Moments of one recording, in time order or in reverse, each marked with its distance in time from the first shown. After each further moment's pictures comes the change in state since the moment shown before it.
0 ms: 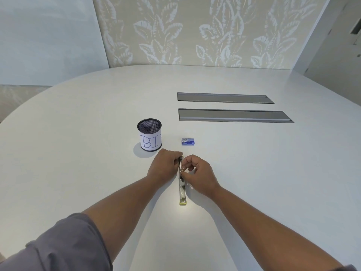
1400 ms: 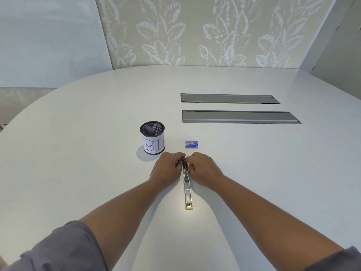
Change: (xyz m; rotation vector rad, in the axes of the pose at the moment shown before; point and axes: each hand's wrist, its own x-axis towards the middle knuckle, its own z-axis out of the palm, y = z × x) left_hand 0.002 -0.017 0.013 -0.119 0.048 -0.083; right_hand 0.039 -0.012 -0.012 -0.652 -0.188 -0.163
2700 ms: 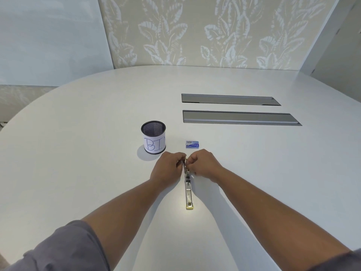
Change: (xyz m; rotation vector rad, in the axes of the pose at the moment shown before) left_hand -0.003 0.006 -0.003 -0.001 -0.002 -0.013; right_hand 0.015 -0.003 -0.012 0.406 -0.130 0.443
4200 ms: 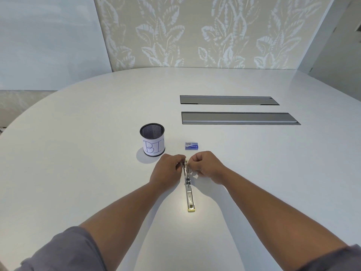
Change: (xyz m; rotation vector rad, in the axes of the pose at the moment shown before) left_hand 0.001 -0.003 0.002 0.014 -0.025 -0.036; right_hand 0.003 0.014 -0.008 0.429 -0.115 0.049
